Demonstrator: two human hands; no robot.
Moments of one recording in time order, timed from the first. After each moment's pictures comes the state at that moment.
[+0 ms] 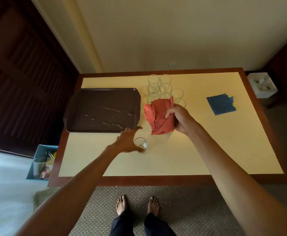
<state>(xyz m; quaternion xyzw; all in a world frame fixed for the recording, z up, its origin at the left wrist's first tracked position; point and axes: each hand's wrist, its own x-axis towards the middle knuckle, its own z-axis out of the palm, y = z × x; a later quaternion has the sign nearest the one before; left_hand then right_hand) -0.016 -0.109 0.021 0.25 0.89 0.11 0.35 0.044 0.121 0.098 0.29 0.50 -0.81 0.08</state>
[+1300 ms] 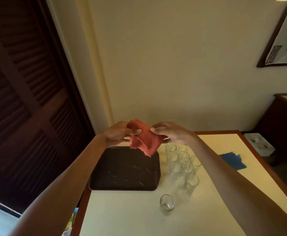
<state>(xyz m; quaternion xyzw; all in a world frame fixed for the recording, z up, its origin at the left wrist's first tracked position) -0.173 -0.189 0.265 0.23 0.70 0.55 0.39 -0.066 0.041 0.259 0.10 0.77 -0.62 0.10</state>
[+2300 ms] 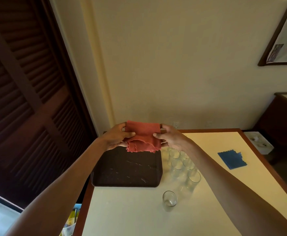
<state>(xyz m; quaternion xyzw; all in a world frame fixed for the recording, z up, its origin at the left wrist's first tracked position) -0.168 -0.213 0.250 0.14 0.71 0.59 0.36 -0.065 0.010 0.227 0.15 0.70 -0.70 0.04</state>
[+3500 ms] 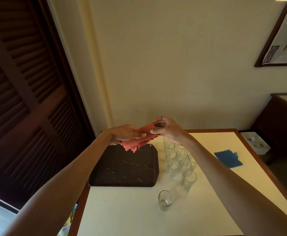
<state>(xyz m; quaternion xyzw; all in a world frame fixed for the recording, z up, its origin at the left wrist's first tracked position) -0.171 -0.180 0.255 0.31 0.77 0.36 0.42 -0.063 0.026 0.247 0.08 0.71 -0.70 -0.01</state>
